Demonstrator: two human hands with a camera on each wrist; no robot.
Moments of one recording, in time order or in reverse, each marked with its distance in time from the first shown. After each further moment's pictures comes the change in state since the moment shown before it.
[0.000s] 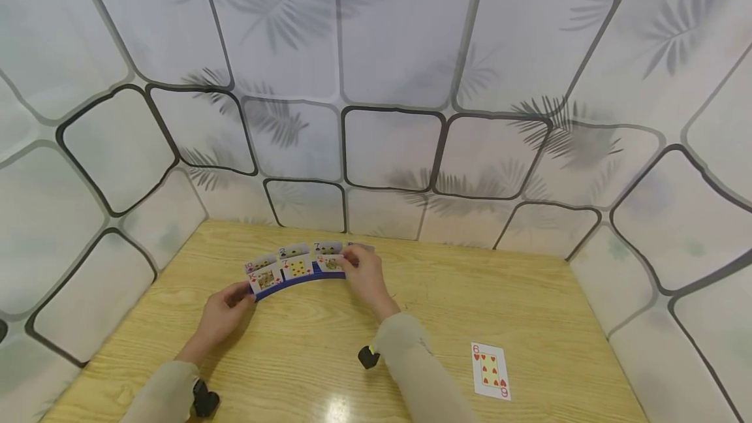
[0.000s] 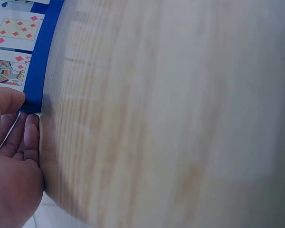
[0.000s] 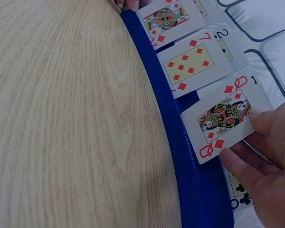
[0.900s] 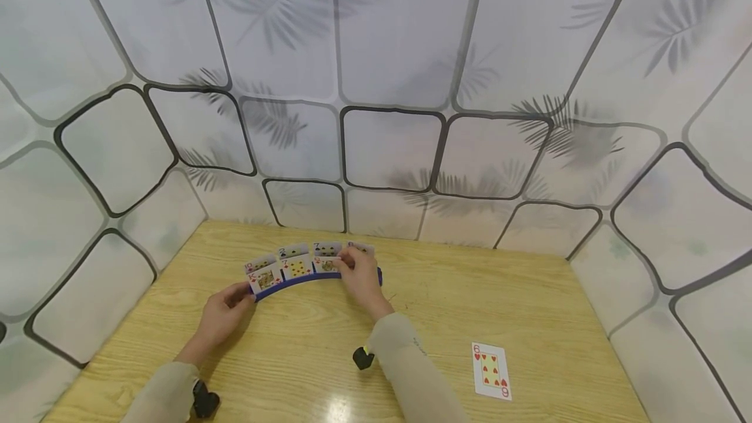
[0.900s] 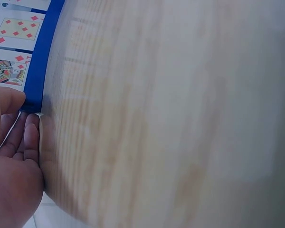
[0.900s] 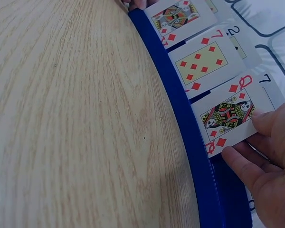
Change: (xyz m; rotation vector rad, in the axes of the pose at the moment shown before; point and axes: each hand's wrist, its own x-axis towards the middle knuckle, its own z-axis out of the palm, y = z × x) left_hand -0.002 0.007 -0.002 0.007 -0.019 -0.037; right_hand 0.001 0.008 0.011 0.023 -0.045 0.055
